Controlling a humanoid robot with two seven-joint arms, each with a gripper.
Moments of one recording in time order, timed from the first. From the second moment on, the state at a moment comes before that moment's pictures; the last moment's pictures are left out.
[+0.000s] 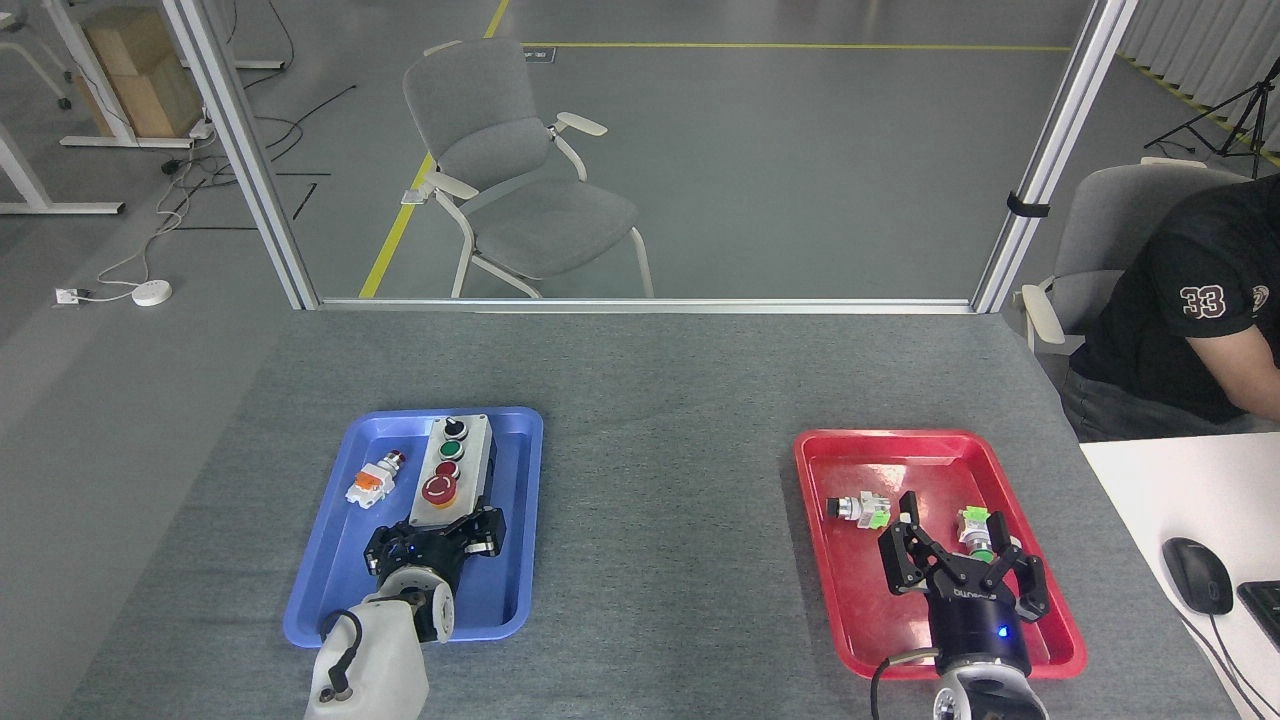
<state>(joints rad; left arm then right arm) -0.54 -0.02 -0.04 -0.70 -1.34 0.10 -0.06 -0.12 0.00 -0.12 -1.31 1.31 -0.04 -0.18</state>
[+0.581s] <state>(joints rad) -0.37 0.01 -0.05 -1.19 -1.28 0.01 -0.07 -0.12 0.00 -0.12 -1.31 1.30 -0.04 -0.19</state>
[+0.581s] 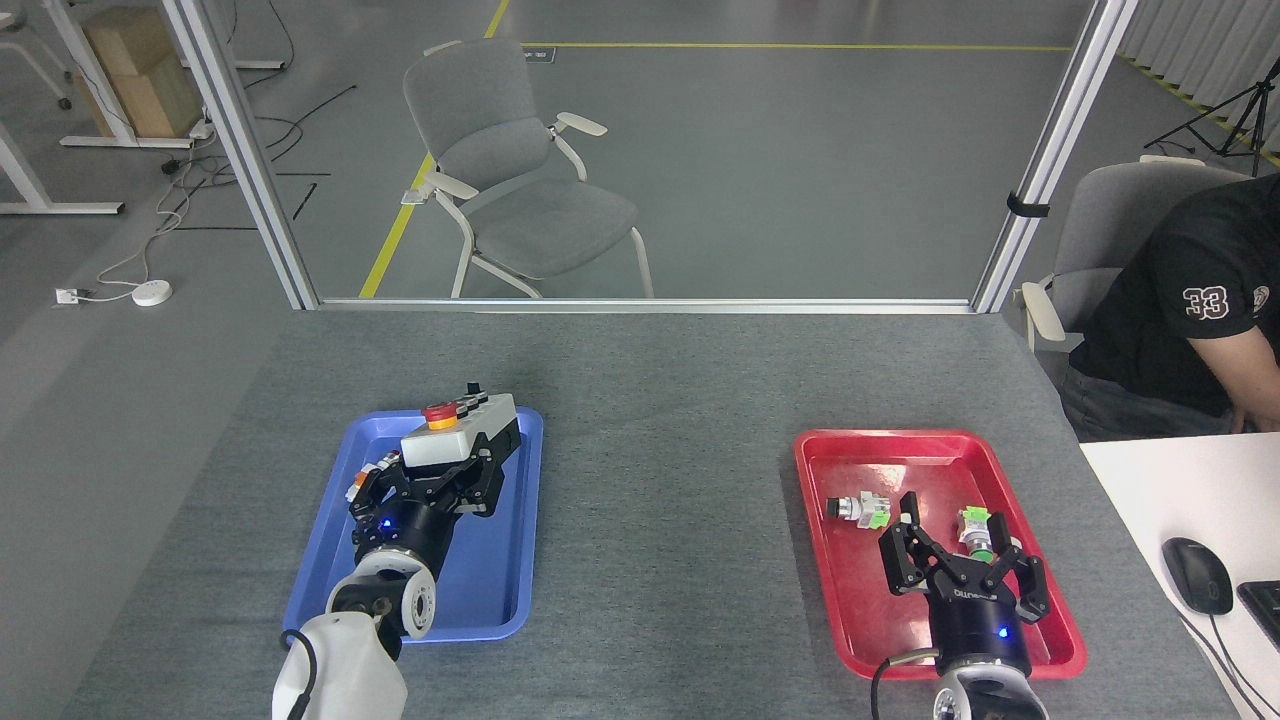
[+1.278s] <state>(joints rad) -0.29 -0.10 -0.30 -1.30 -1.30 -0.10 -0.06 -0.11 0.00 -0.12 -1.29 1.30 -0.04 -0.19</state>
